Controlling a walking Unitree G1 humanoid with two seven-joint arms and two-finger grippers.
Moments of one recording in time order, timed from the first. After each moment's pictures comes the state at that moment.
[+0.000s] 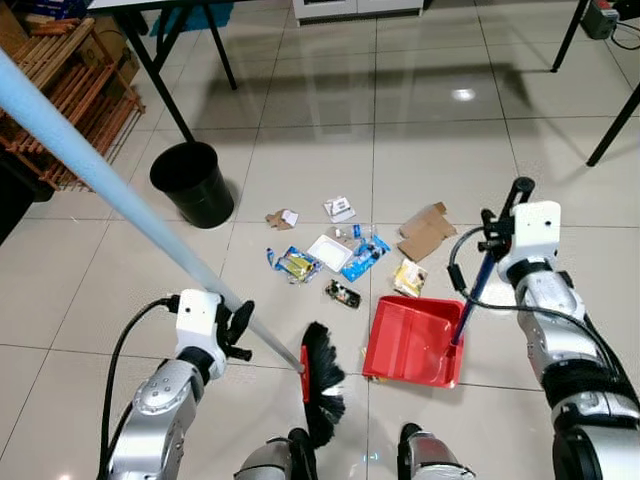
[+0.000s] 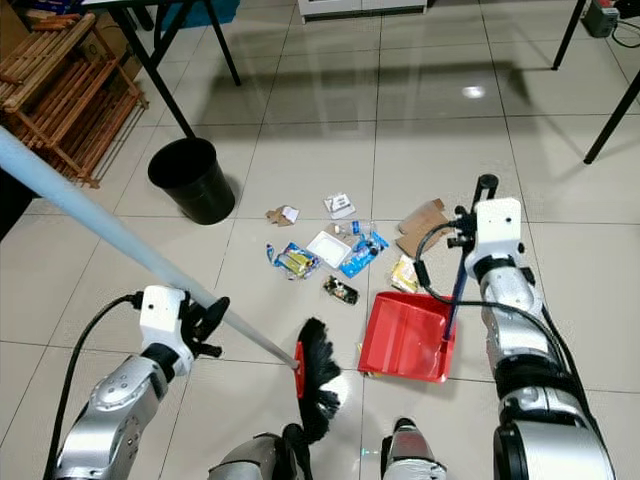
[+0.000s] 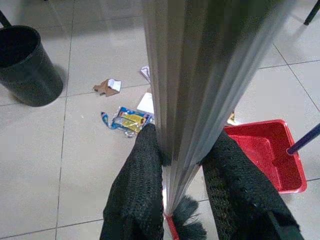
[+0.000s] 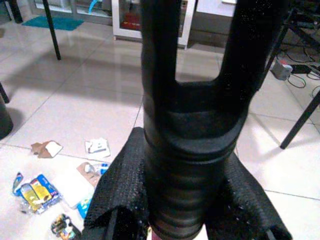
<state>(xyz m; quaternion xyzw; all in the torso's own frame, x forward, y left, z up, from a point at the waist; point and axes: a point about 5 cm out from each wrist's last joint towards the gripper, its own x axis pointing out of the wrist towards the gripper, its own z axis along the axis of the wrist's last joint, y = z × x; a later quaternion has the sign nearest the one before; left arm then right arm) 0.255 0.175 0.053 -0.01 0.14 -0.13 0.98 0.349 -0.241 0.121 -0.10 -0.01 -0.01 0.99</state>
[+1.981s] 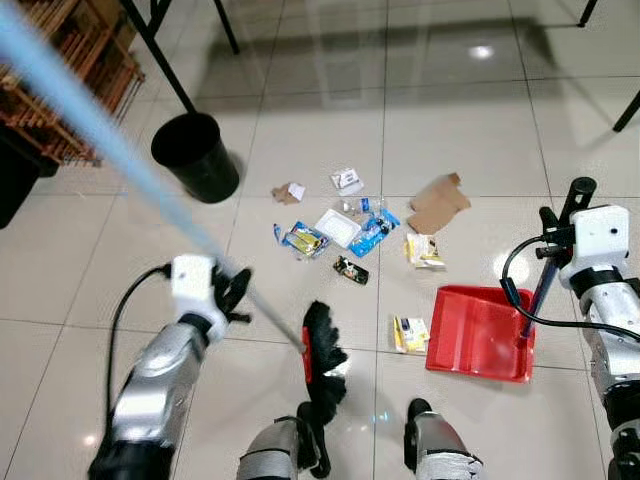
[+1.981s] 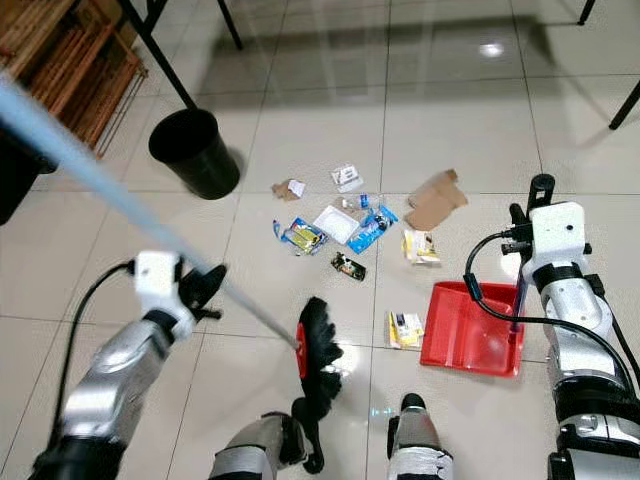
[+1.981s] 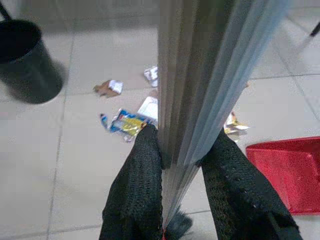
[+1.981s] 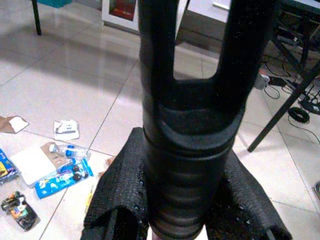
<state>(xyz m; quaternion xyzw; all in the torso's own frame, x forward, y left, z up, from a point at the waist) 0.294 0.171 0.081 -0.05 0.10 -0.13 0.98 0.318 -0.297 0.136 -0.19 -0.05 -0.04 0.98</state>
